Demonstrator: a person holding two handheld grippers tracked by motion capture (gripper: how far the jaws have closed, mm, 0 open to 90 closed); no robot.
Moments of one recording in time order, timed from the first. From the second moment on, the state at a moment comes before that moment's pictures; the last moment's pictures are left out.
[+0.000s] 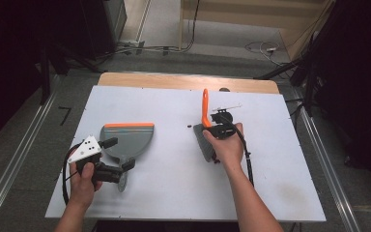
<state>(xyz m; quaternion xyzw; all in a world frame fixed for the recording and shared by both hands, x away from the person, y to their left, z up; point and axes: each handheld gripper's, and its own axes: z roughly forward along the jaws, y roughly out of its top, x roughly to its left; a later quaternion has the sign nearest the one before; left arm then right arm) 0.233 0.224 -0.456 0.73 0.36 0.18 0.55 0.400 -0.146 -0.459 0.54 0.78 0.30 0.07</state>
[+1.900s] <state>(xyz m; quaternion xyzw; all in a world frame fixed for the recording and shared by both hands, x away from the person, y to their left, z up) 0.236 0.224 -0.458 0.74 0.36 0.18 0.54 0.455 -0.159 -0.413 0.32 0.87 0.33 0.19</state>
